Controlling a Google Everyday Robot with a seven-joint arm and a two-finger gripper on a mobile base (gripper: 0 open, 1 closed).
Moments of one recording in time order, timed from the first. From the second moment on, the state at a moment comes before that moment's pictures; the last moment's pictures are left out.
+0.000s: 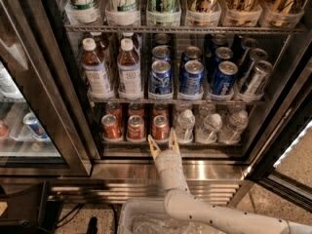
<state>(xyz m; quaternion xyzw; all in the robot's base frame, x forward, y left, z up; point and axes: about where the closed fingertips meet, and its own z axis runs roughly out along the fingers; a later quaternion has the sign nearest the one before) 0.629 -0.037 0.588 -0.15 0.66 -0.04 0.74</state>
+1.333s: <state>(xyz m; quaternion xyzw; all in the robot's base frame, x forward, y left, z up) 0.668 -0.022 0.593 -0.12 0.66 -0.02 0.74</state>
